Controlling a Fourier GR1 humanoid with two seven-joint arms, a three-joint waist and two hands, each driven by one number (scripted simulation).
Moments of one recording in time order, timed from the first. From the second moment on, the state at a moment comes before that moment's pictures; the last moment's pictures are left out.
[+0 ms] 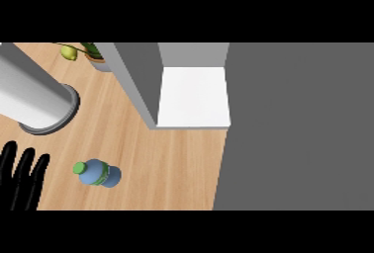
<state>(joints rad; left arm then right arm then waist) 0.38 0.06 -0.31 -2.47 -0.03 0.33 0.34 0.16 -0.09 0.33 -2.50 -0.02 -0.05 0.42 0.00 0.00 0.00</state>
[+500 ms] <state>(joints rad) 0.34 0.08 -0.14 -2.35 0.04 0.30 0.27 0.13 -0.10 0.35 -2.50 -0.02 -0.07 0.45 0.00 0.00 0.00</state>
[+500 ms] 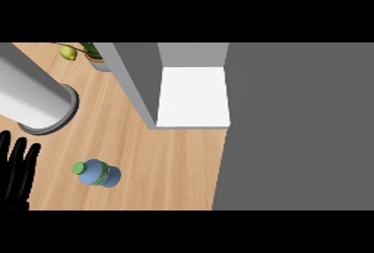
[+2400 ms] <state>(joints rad) 0.15 0.06 0.16 -1.23 0.16 0.03 -0.48 -0.02 -0.17 0.42 -2.51 0.01 -0.20 0.59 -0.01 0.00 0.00</state>
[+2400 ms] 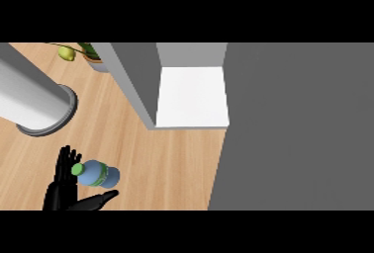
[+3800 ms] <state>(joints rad) -0.11 0.06 0.24 -0.74 0.27 -0.20 -0.73 0.07 -0.22 0.38 -2.50 0.02 -0.21 0.48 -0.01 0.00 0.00</state>
